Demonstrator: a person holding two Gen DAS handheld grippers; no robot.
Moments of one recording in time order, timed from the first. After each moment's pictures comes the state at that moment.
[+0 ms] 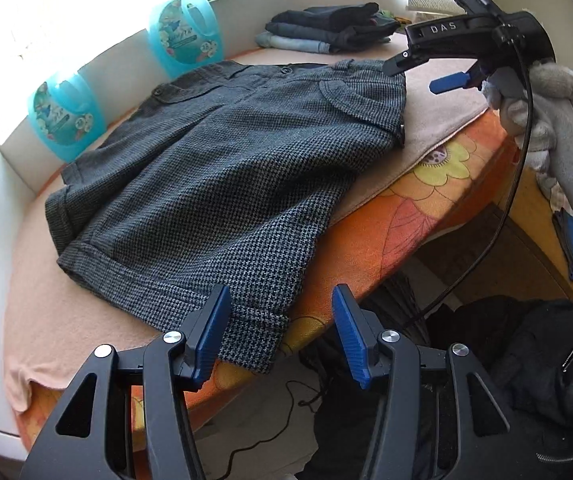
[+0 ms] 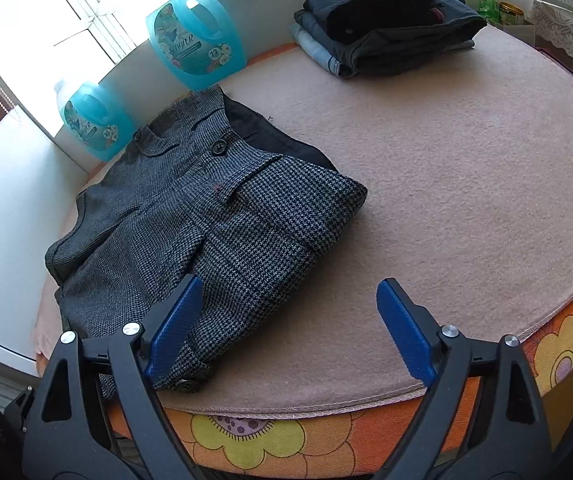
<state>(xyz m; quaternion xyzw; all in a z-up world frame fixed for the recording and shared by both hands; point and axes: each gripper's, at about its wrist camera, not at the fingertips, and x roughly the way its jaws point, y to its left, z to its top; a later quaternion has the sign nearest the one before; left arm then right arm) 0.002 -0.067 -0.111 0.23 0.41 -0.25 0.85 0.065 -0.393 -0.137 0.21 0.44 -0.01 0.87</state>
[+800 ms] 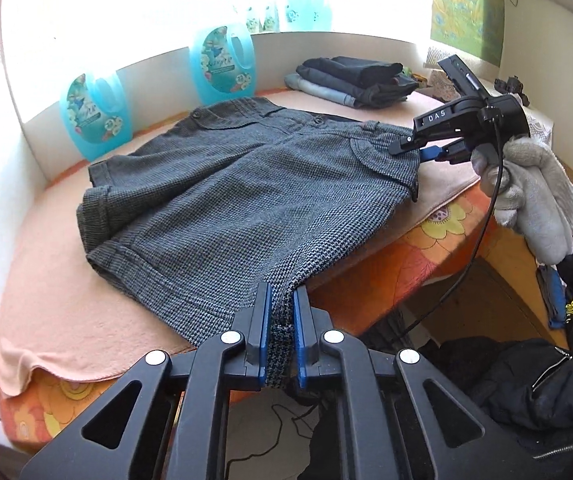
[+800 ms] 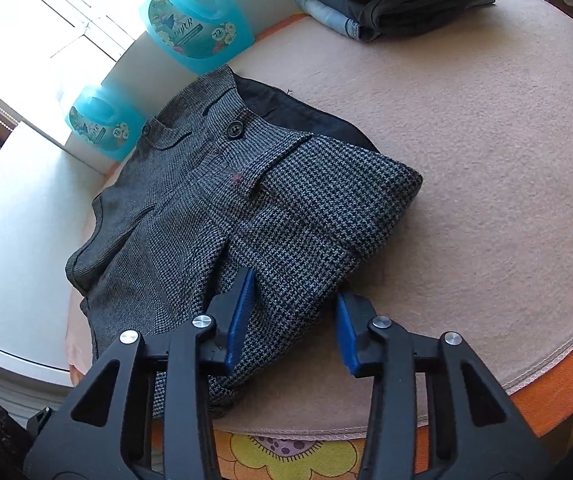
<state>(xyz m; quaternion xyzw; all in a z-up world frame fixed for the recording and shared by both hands) 0.002 -0.016 -0.074 0.13 0.36 -0.26 0.88 0.086 -0.383 -0.150 0.27 0.45 0.03 0.85</state>
